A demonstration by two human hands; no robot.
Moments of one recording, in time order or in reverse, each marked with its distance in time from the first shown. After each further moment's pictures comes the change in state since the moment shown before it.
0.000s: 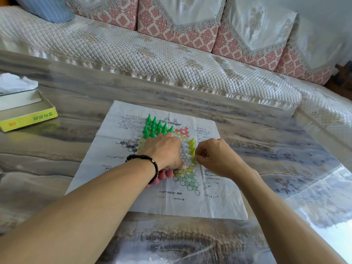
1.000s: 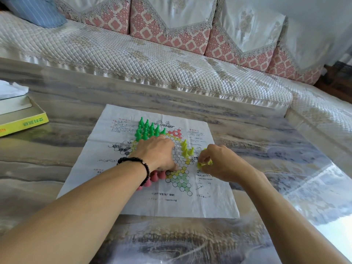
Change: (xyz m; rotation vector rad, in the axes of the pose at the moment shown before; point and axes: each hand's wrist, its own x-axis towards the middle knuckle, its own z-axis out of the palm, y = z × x) left_hand -0.001 0.003 -0.004 0.027 -0.035 -0.022; right_hand -0.020 0.020 -0.017 -0.085 -0.149 -0.001
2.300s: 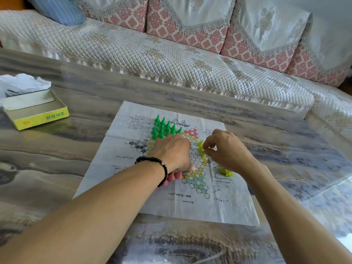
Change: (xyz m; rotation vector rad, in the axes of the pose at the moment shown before) left_hand -0.002 -0.001 0.001 -0.039 0.017 0.013; right_hand 0.037 -0.023 0.002 -0.036 0.229 -0.056
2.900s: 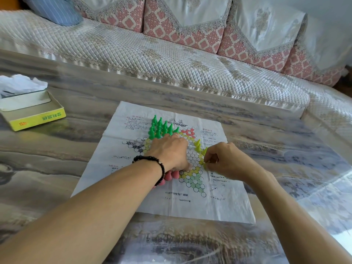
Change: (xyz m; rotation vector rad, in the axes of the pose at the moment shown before) left_hand 0.001 0.000 0.001 0.005 -0.006 0.002; right_hand -0.025 0.005 -0.005 0.120 -0.217 0.035
